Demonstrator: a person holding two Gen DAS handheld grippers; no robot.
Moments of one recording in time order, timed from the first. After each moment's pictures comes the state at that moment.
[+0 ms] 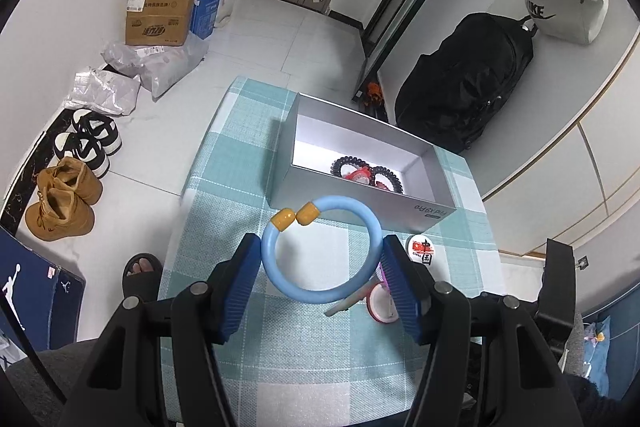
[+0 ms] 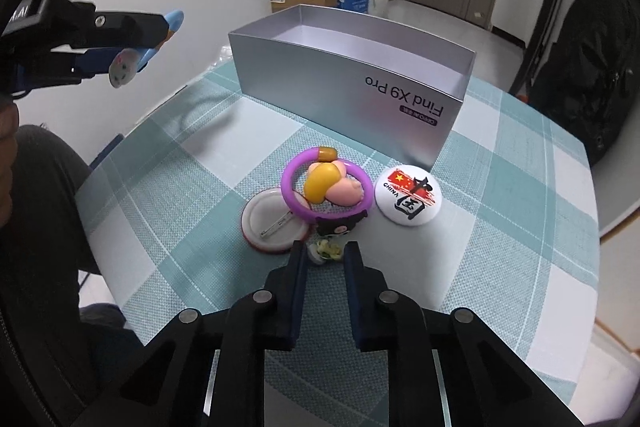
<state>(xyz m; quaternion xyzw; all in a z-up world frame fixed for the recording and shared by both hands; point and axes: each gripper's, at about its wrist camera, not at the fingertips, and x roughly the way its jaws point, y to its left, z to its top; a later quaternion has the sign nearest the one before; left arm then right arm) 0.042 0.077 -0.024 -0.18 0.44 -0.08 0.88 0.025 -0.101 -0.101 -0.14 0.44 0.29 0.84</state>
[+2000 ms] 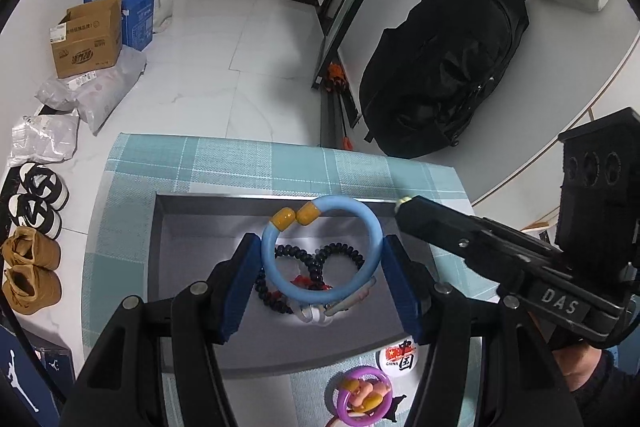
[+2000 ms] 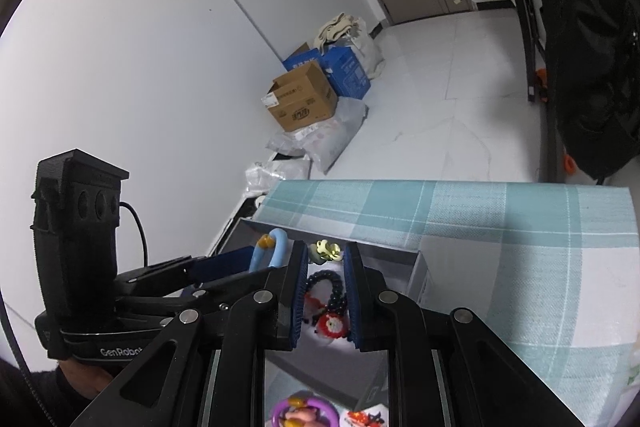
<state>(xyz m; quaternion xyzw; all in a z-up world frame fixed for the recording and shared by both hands) 0.158 0.025 -0.032 -0.13 0.46 -0.15 0.86 0.185 -0.128 -0.039 0.12 0.41 0.34 0.84</state>
